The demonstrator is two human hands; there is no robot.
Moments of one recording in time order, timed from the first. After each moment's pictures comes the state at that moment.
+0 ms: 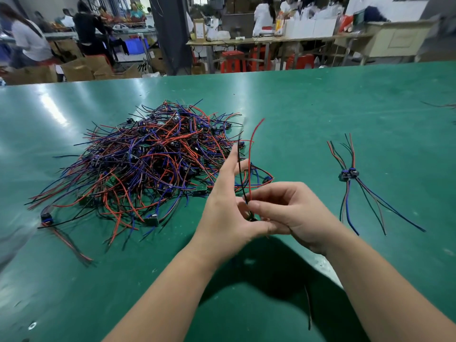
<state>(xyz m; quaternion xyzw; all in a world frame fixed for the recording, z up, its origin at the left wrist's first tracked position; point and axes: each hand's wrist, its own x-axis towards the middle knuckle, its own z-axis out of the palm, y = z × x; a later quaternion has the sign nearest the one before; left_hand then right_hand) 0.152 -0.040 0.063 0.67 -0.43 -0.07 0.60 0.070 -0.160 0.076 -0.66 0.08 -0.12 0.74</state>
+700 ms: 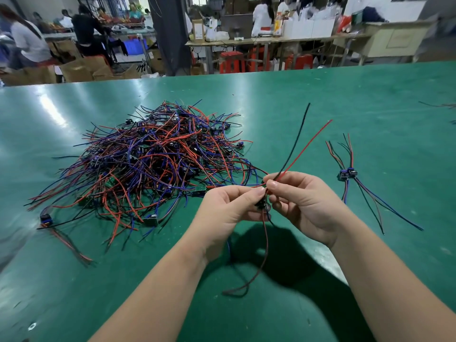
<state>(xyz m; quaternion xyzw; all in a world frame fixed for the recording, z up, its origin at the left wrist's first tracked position) 0.152 -0.043 0.075 0.56 -0.26 -0.33 0.72 0.072 -0.173 0.086 -0.51 0.15 -0.15 0.83</state>
